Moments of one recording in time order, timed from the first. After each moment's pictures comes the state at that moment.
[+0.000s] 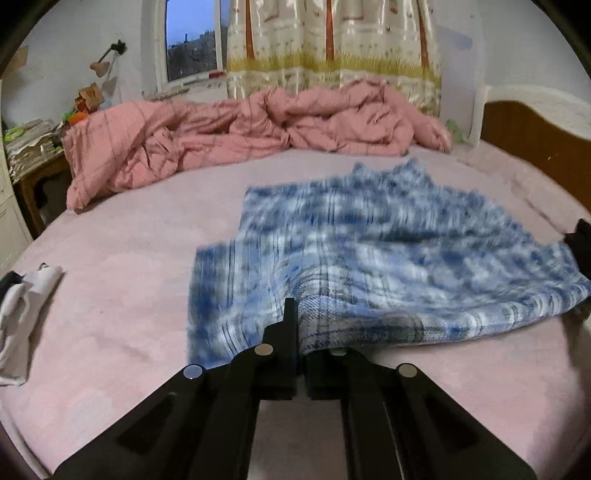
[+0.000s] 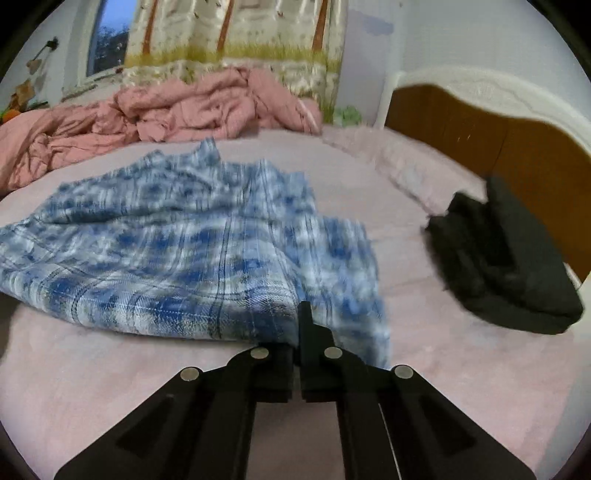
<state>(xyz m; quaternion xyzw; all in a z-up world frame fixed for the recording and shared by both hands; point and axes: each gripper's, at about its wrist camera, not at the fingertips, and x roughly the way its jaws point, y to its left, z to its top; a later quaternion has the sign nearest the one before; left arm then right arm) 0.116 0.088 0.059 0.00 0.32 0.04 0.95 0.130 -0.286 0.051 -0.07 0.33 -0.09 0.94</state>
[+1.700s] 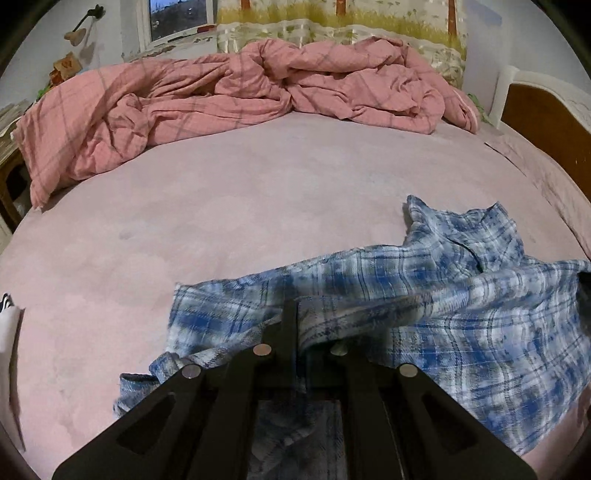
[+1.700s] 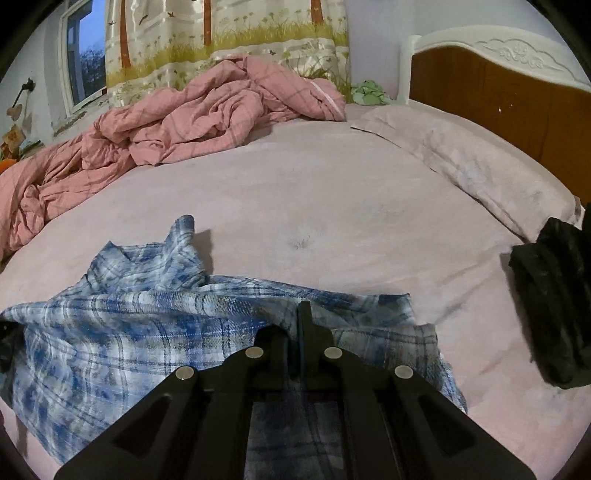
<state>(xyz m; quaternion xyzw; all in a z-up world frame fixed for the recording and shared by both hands) 0.279 0.121 0.026 -0.02 0.42 0.04 0.91 0.304 -0.281 0.048 0.02 0.38 -0.04 0.92</state>
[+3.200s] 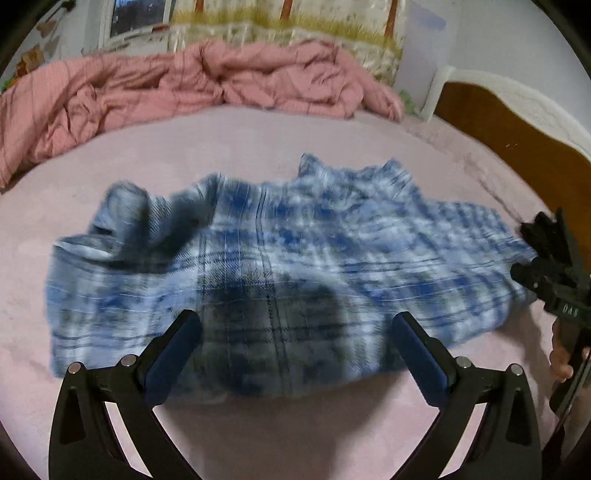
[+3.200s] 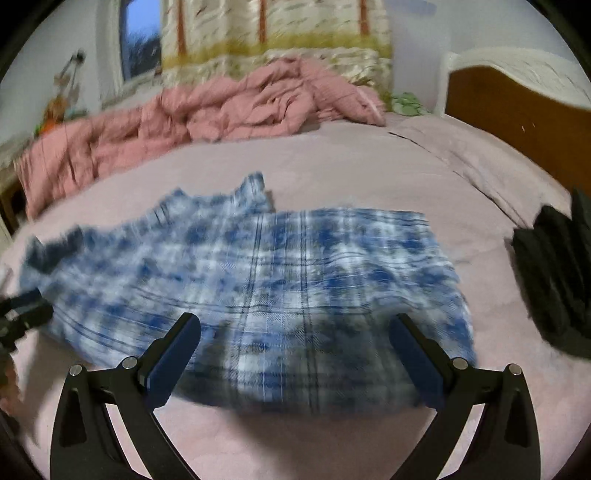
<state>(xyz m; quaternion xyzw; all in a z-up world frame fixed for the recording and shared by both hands) 0.190 0.070 0.015 -0.06 0.41 -0.08 0.91 0.209 -0.242 0.043 -0.03 0.38 0.03 0.92</state>
